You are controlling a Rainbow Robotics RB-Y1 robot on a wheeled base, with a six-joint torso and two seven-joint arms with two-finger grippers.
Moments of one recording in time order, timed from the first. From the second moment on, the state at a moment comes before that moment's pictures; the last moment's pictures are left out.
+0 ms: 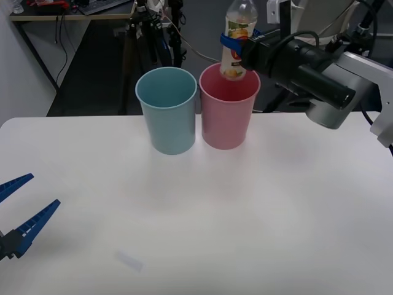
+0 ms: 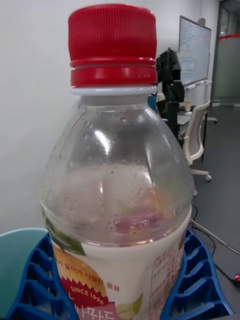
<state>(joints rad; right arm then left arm) -0.97 -0.77 0.80 -1.25 0.04 -0.09 0.37 0.35 0.40 0.52 -1.66 -0.96 -1.22 0.00</state>
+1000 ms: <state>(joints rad) -0.96 -0.76 0.79 -1.25 0.06 -0.07 0.40 0.35 0.40 0.52 -1.66 -0.96 -1.22 0.00</state>
